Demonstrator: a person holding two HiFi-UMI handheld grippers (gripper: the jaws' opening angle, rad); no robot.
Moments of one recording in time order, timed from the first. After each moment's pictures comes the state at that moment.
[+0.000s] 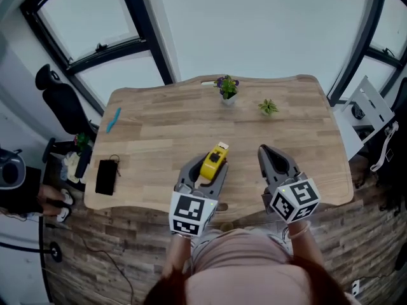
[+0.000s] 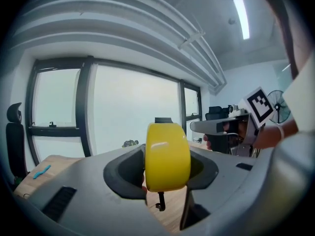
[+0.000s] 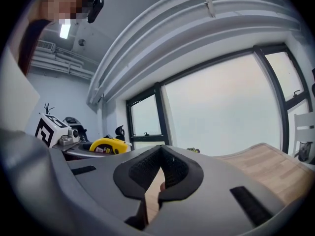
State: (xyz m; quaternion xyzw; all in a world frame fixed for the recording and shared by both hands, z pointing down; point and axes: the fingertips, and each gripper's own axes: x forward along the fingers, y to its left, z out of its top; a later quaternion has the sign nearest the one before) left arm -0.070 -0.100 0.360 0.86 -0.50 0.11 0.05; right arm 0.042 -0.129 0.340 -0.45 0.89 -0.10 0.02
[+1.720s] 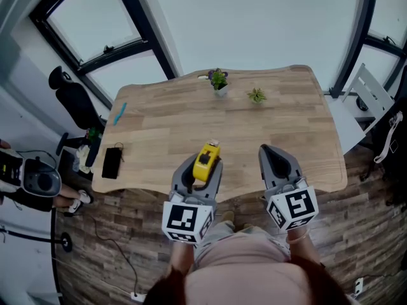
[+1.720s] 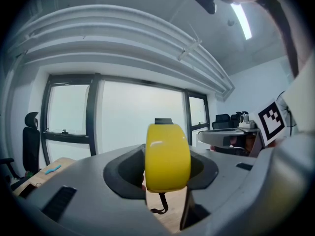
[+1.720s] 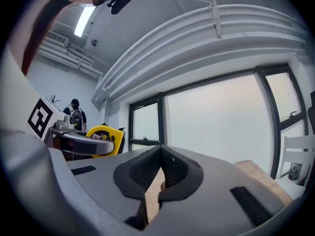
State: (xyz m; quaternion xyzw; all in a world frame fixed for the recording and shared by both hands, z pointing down) left arm -0.002 -0.015 0.294 0.83 -0.56 0.06 0.03; right arm 0.122 -0.044 0.291 -0.46 0.89 -0.02 0.02
